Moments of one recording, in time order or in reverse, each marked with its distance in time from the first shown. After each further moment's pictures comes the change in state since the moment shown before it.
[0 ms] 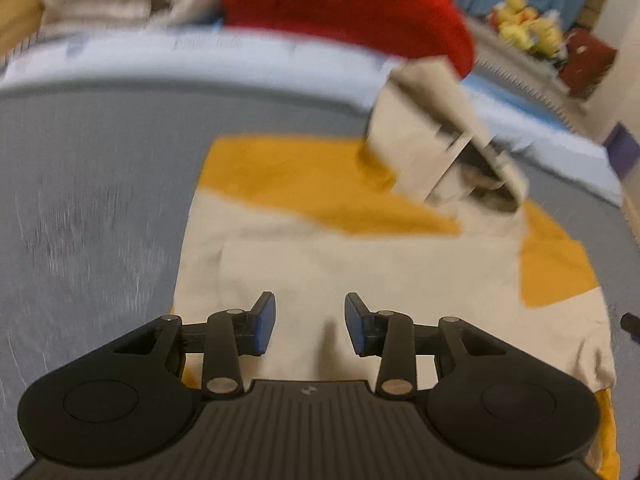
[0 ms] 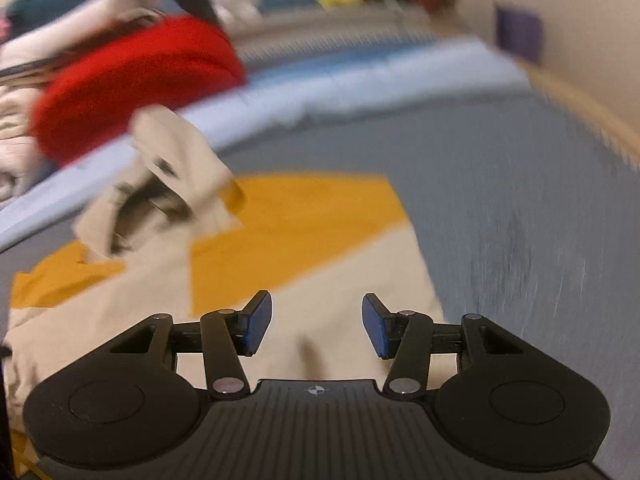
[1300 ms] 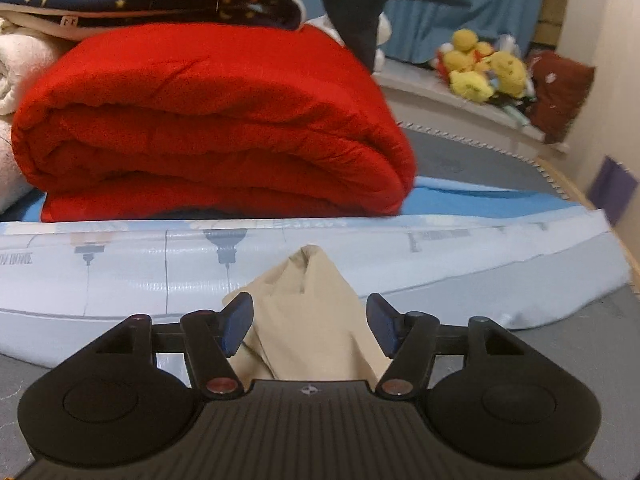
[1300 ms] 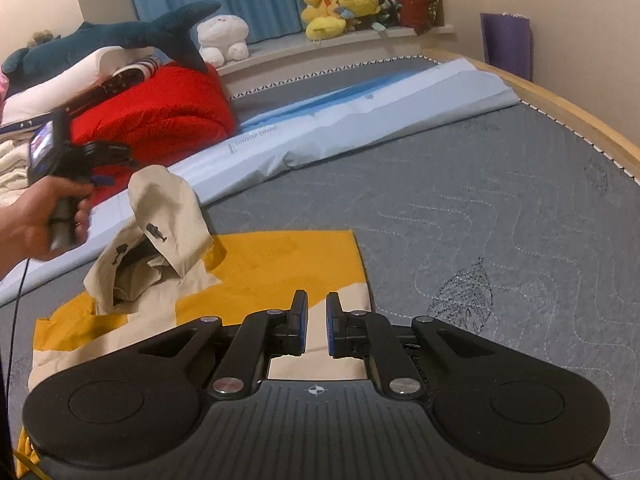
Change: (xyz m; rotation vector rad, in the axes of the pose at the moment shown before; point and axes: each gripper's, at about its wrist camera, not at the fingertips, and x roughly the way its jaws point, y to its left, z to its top) left arm 0.217 -0.199 0.262 0.135 -0.183 -0.050; right arm -0.014 -0.075 0.039 0.097 -0.027 0.058
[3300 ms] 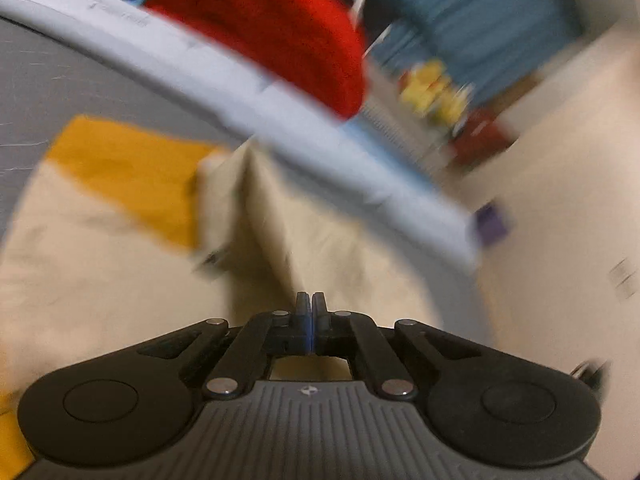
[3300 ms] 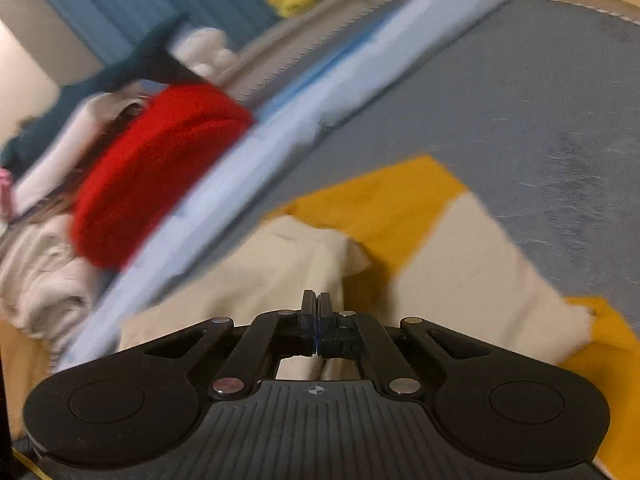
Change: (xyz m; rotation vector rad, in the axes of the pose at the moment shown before) left arm -0.253 0.142 -0.238 -0.391 0.174 -0.326; right arm 0.040 0.049 -0.045 0.360 0.056 0.111
